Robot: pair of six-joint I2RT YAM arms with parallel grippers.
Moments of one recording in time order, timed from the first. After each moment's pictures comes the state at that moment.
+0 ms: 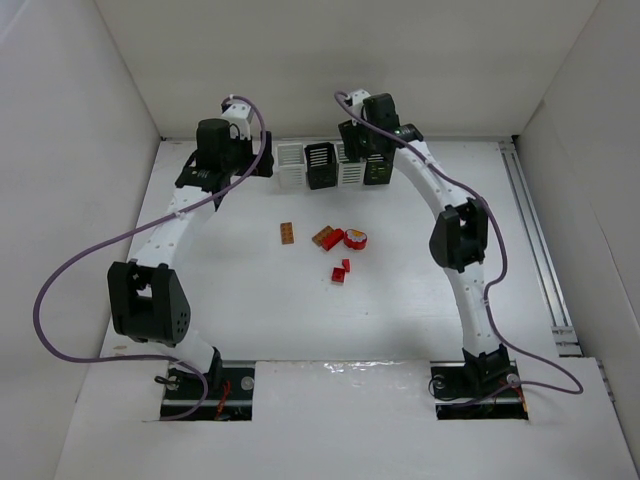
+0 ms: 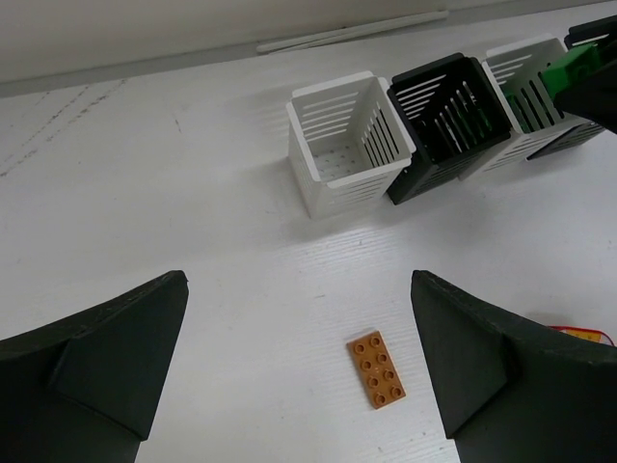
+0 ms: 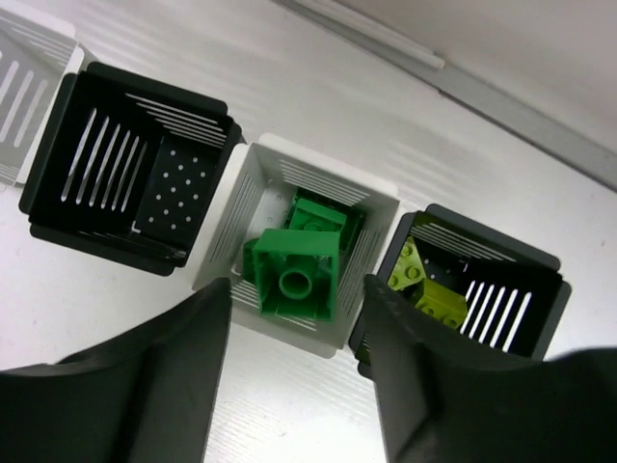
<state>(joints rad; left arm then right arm) -0.18 1.57 1.38 -0.24 0.10 -0.05 0.40 2.41 2.40 -0.62 -0.06 -0.09</state>
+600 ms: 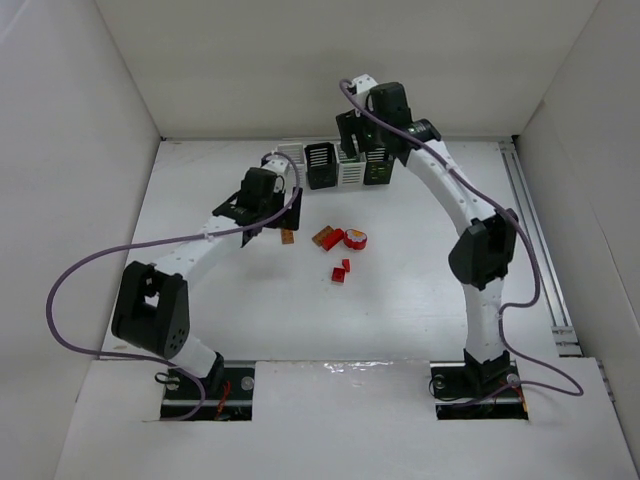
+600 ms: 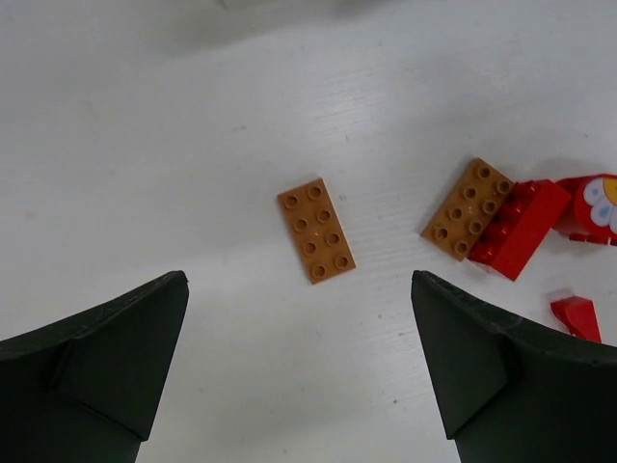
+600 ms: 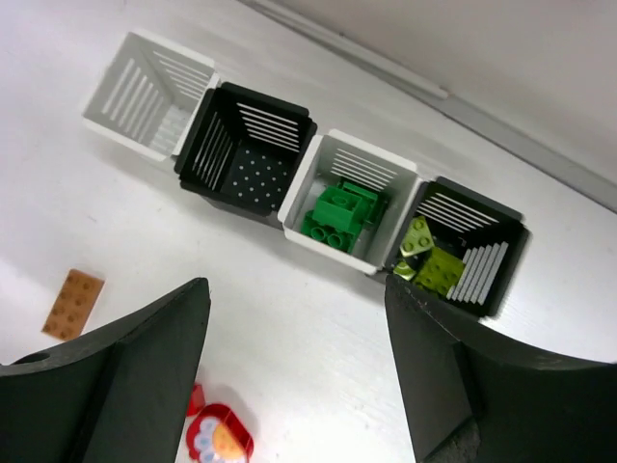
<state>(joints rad) -0.39 1.52 1.07 -0.26 -0.10 -0.14 0.45 2.17 2.23 -0.61 -0.04 -0.06</state>
